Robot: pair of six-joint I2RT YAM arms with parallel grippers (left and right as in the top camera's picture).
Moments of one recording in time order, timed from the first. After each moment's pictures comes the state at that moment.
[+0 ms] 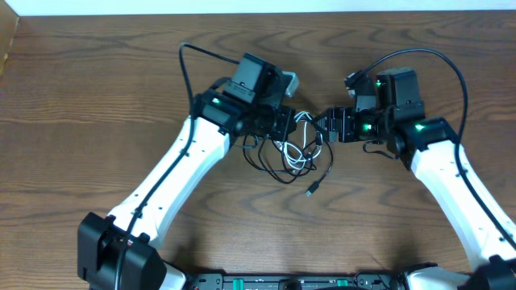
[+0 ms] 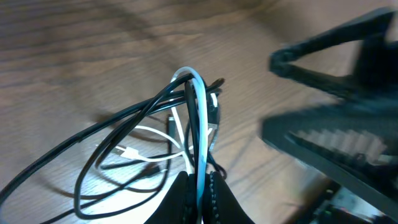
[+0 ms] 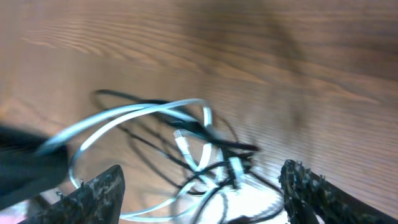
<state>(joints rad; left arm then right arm) -0.50 1.63 1.41 -0.81 0.45 -0.26 0.25 1.45 1.08 -0.56 -0.48 0.28</state>
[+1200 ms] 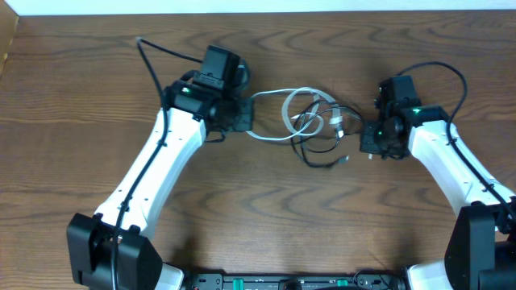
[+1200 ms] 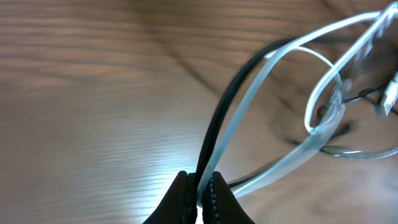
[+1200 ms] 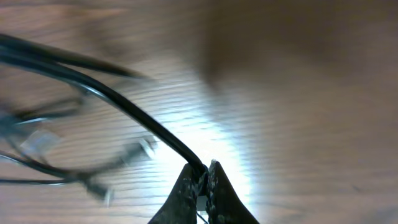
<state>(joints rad) -0.33 1.63 1.41 -0.95 0.12 -0.28 0.13 1.63 1.08 -0.79 -0.01 0.33</state>
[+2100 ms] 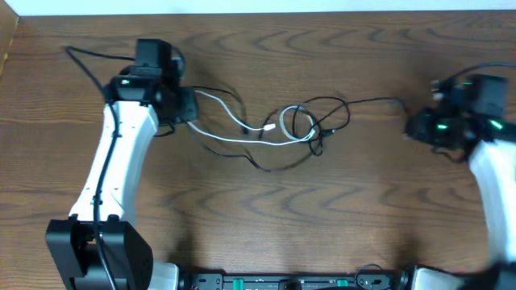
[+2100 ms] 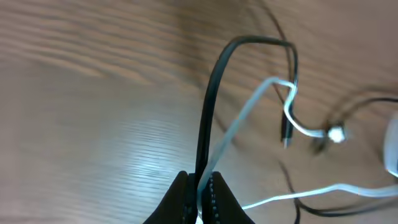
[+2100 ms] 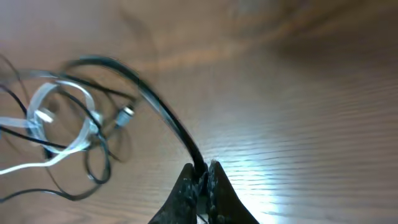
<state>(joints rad) -0.05 1.63 1.41 -0.98 0.05 -0.21 -0.21 1.44 1.08 -0.74 -0.35 0.17</state>
